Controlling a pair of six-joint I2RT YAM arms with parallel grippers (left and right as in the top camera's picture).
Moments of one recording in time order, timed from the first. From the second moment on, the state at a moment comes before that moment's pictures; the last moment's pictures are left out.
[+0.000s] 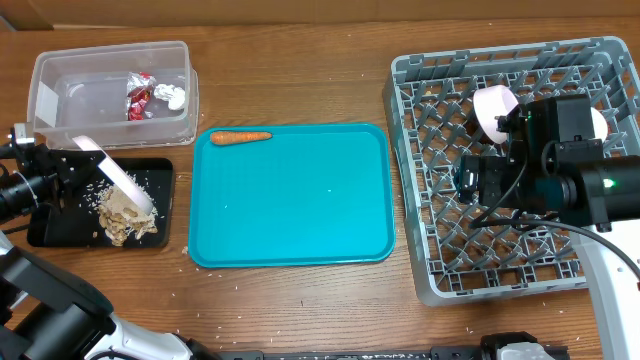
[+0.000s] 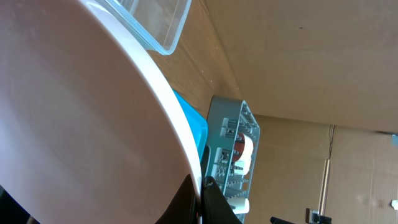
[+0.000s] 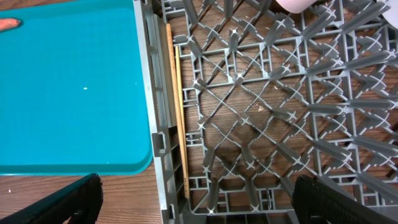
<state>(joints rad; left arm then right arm) 0.85 1.85 1.58 -1.40 1.12 0.18 0.10 1.25 1.42 -1.34 -0.08 0.17</state>
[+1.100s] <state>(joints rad) 0.43 1.83 1.58 -1.60 1.26 0.55 0.10 1.25 1.42 -1.34 -0.08 0.17</state>
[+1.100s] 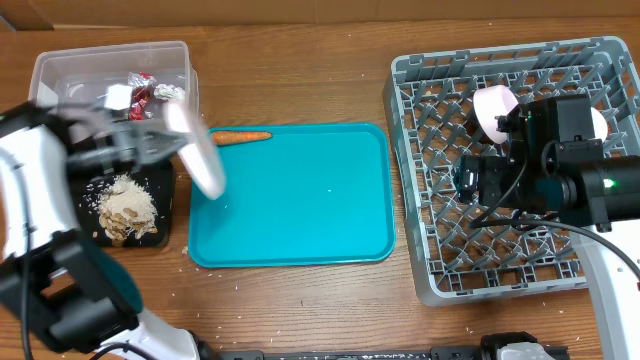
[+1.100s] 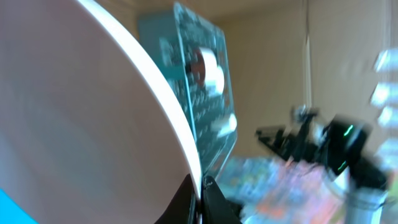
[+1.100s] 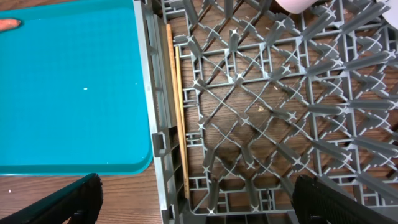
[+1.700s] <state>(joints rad) -0.47 1.83 1.58 -1.05 0.29 -0.20 0.10 1.25 1.42 -1.34 -0.08 0.17</state>
